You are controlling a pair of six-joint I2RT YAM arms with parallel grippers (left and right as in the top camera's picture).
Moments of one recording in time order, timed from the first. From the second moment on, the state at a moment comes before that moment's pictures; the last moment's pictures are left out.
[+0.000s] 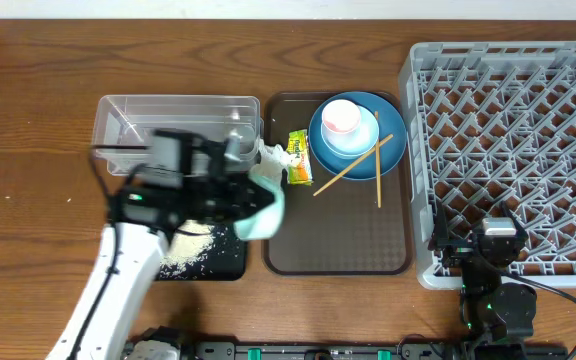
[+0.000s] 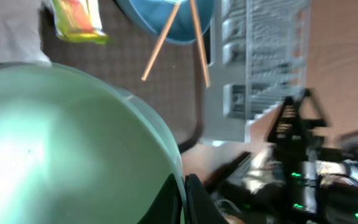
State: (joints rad) left arm -0.24 1.22 0.91 -0.71 0.75 -0.49; right arm 0.07 0.02 0.01 -0.06 0.07 -0.05
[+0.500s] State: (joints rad) left arm -0.90 1.37 0.91 -0.51 0.09 -0.76; right arm 0.07 0.02 0.01 -0.06 0.07 -0.05
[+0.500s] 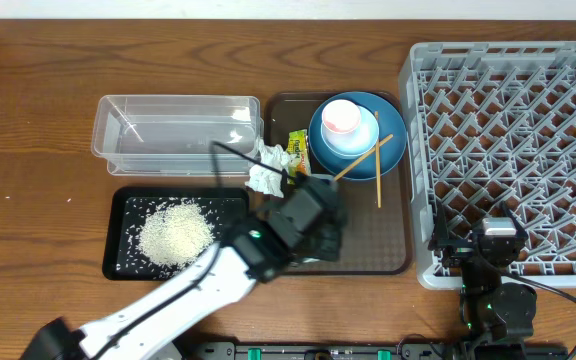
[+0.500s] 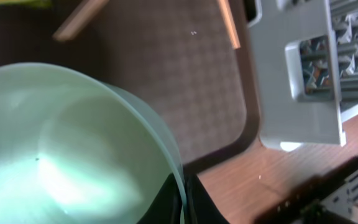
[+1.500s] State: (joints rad) left arm -0.96 1.49 0.95 -0.44 -0.01 -0.74; right arm 0.07 0.02 0.01 -0.06 0.07 -0.05
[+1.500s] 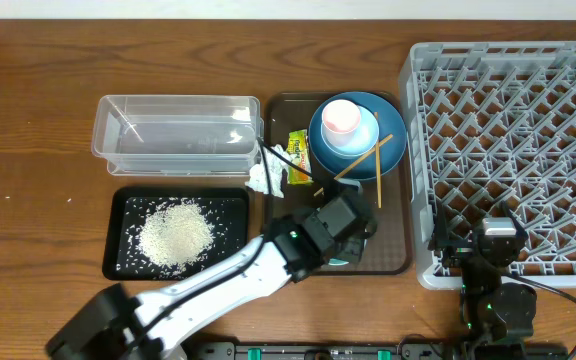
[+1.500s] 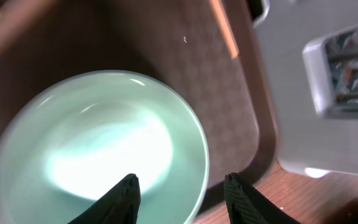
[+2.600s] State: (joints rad) left arm -0.66 1.60 1.03 -0.45 -0.35 -0.72; right arm 0.07 0.02 0.01 -0.06 0.07 -0.05
